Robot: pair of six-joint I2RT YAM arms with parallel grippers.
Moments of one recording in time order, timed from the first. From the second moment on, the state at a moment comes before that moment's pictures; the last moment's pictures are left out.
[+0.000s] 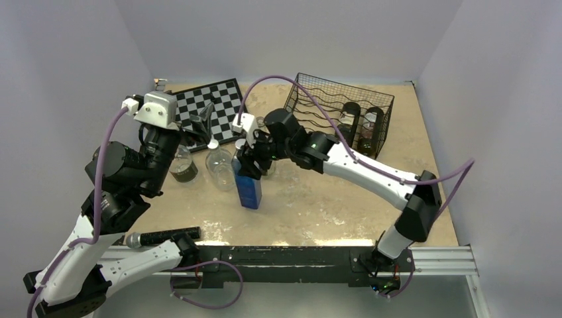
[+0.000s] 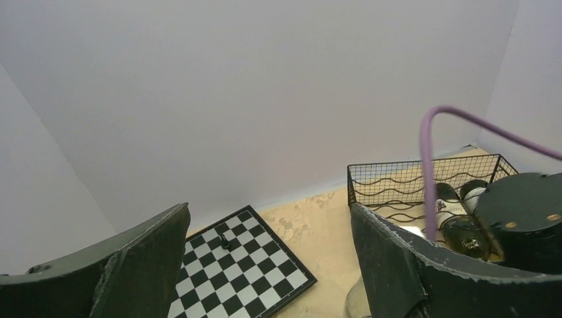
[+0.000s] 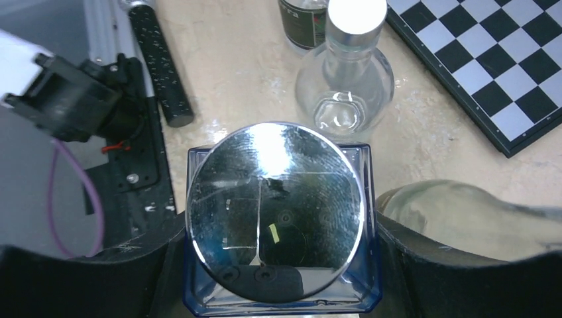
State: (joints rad) left arm -0.84 0.79 1.36 -0.30 -0.55 0.26; right arm 0.96 1.66 1.53 -0.40 -0.33 -0.08
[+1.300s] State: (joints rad) left arm -0.79 1.16 1.26 0.24 0.95 -0.39; right arm 0.66 1.03 1.84 -1.14 -0.39 -0.10
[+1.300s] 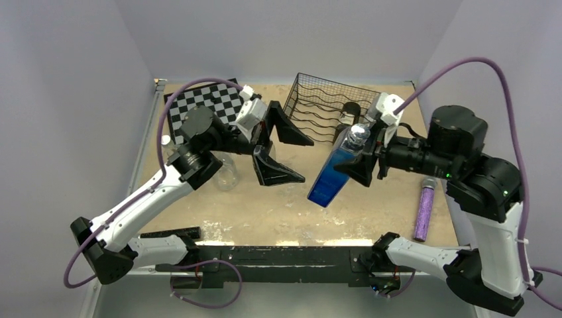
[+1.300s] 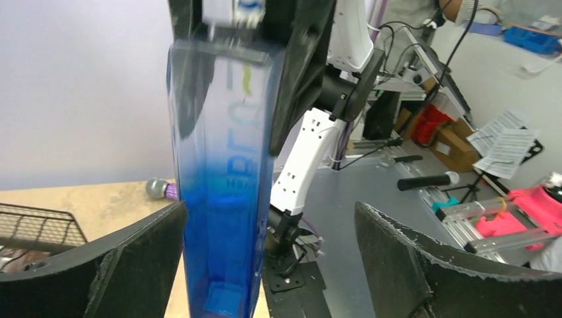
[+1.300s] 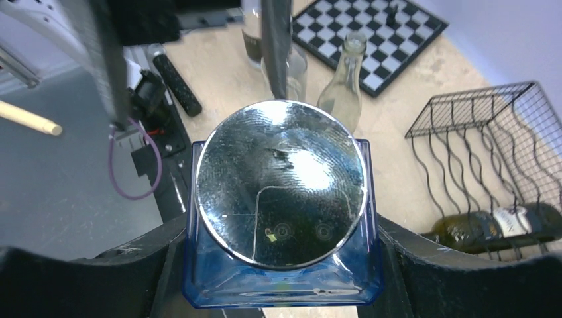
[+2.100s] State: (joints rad) left arm -0.79 1.34 1.28 0.10 1.07 -0.35; right arm 0.66 1.14 2.04 -0.95 -0.46 0.04
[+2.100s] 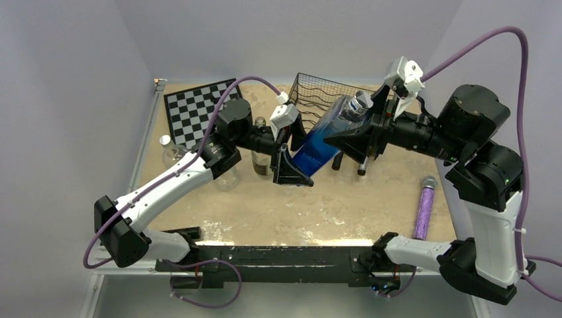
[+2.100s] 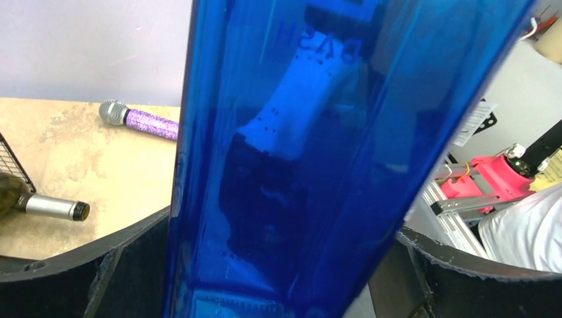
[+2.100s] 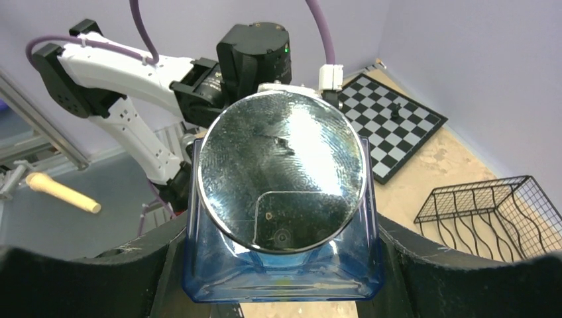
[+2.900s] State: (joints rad) left arm -0.79 1.31 1.26 0.06 1.06 -0.13; right arm 0.66 1.05 1.85 -0.74 -0.48 0.12
